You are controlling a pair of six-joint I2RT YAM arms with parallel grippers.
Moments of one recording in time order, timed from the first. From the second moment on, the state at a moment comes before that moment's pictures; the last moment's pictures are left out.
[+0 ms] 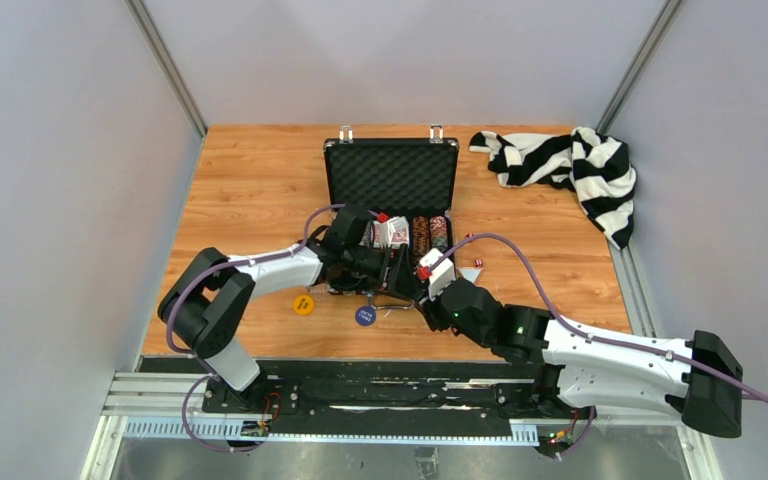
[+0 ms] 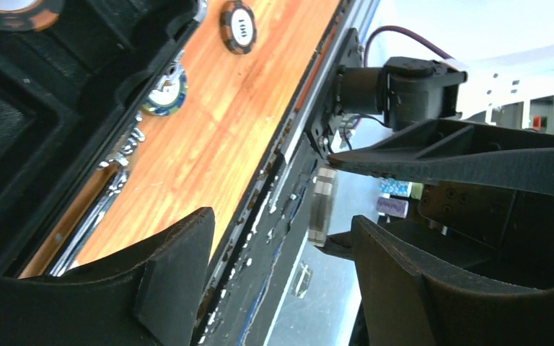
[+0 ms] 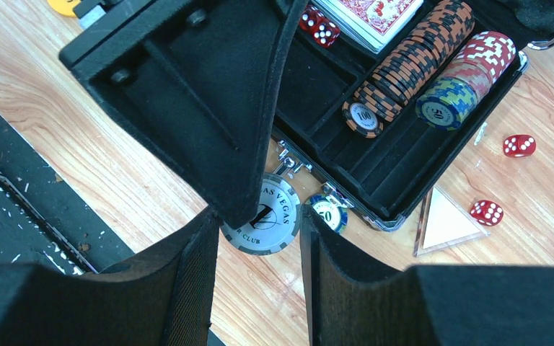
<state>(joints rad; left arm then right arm) -0.66 1.62 0.84 0.08 0.88 -0.65 1.17 0.96 0.58 -0.15 0.39 0.13</state>
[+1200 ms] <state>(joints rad) -0.72 1.69 0.88 0.16 0.95 -0.71 1.17 0.97 0.56 -0.16 0.40 0.09</state>
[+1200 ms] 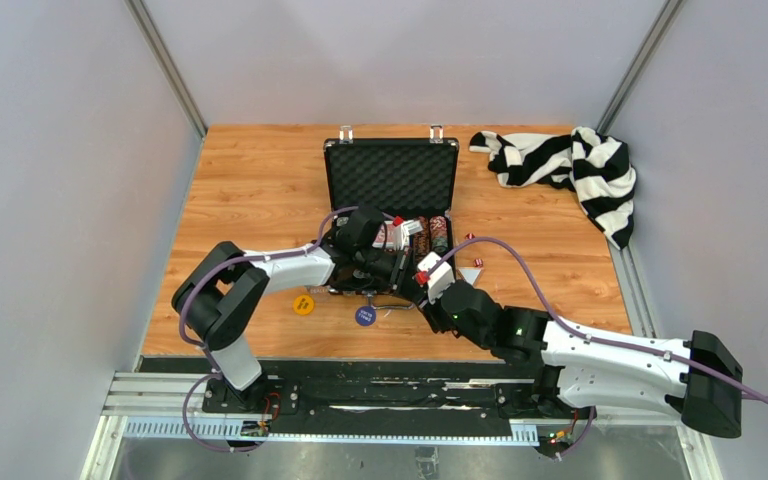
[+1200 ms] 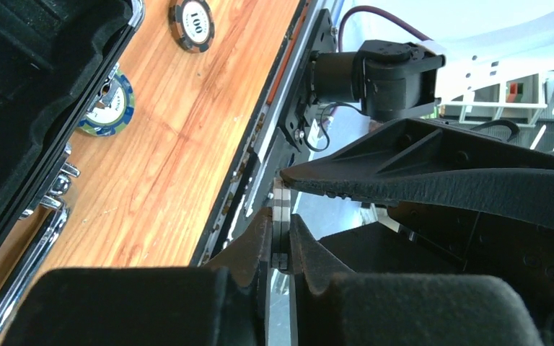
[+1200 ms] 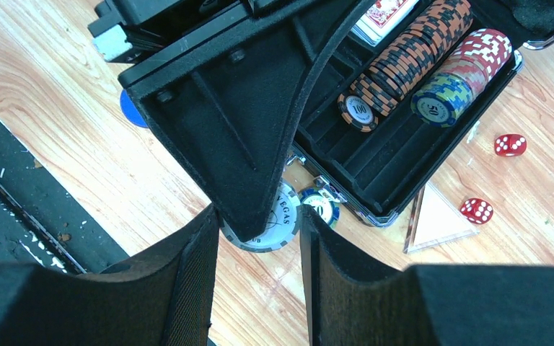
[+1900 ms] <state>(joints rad) -0.68 1.69 1.16 -0.16 0.81 -0.25 1.17 0.70 0.54 -0.20 0.45 0.07</state>
